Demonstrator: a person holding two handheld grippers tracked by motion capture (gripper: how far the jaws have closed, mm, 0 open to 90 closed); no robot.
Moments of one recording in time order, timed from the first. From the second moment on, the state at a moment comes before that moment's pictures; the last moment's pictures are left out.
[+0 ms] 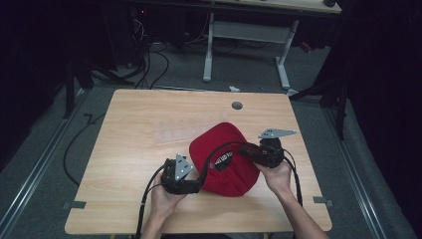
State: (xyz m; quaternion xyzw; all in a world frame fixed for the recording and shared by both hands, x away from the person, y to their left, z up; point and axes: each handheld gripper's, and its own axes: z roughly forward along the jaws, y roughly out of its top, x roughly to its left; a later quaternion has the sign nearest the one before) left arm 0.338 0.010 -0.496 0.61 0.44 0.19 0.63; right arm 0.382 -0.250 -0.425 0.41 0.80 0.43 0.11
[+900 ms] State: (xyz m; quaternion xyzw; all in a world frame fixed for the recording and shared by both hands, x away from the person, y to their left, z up) left arm 0.327 0.006 -0.498 0.66 0.37 0.25 0.61; right arm 0.390 -0.234 -0.442 0.40 0.82 0.42 0.01
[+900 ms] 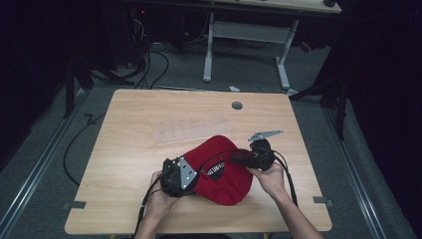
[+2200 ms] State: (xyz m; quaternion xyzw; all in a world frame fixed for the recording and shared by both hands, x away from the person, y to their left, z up) left arm 0.321 0.008 -0.464 0.69 0.35 0.14 0.62; right arm 0.372 -0.274 -0.411 0.41 0.74 0.52 0.12
